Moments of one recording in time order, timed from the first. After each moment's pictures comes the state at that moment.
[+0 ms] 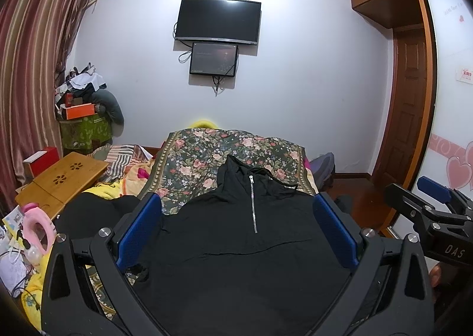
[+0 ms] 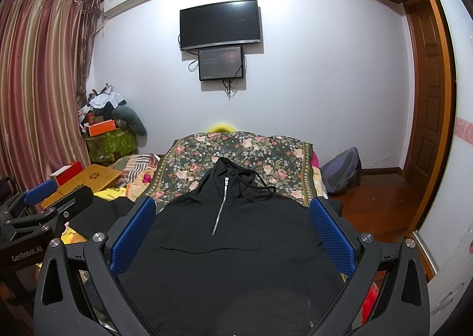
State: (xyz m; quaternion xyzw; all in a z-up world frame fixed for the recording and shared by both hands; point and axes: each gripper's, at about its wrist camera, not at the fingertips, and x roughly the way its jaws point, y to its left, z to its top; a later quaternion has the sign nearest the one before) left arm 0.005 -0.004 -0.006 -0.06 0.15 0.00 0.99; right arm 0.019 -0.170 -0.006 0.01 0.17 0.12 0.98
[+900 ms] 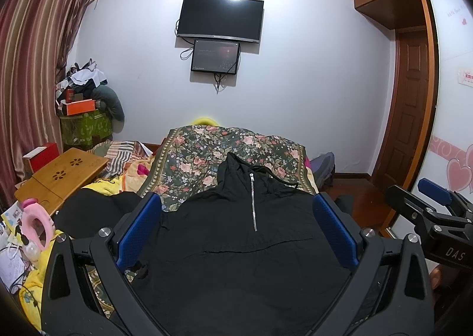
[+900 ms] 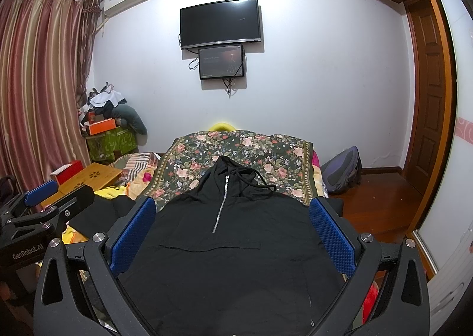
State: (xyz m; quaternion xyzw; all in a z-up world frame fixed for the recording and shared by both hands) left arm 0.008 -0.001 -0.009 -0.06 0.16 0.00 0.99; right arm 0.019 -0.171 -0.009 0.01 0.17 0.12 0.98
